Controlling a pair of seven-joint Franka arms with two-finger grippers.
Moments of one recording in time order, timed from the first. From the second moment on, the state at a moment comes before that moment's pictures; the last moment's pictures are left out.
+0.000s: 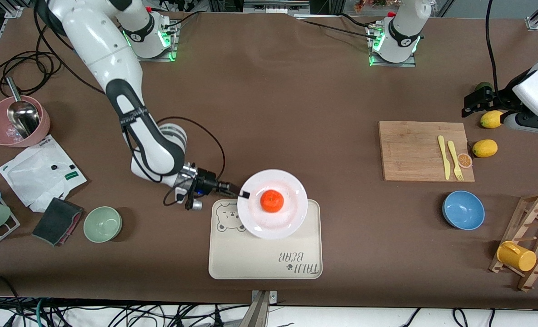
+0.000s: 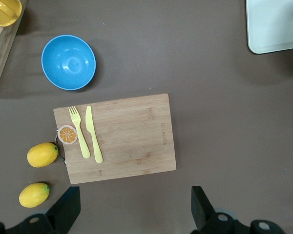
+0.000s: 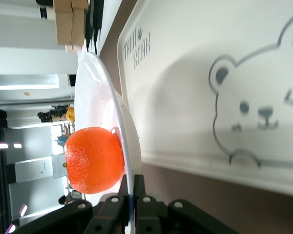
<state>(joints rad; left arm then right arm) 0.01 0.03 -0.01 -1.62 -0.03 1.55 0.13 0.22 0.91 0.26 -1.46 1.51 2.44 -0.63</state>
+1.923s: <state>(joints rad) 0.01 0.03 -0.01 -1.62 -0.03 1.54 0.13 0.21 1.18 0.26 -1.06 1.10 2.44 -0.42</state>
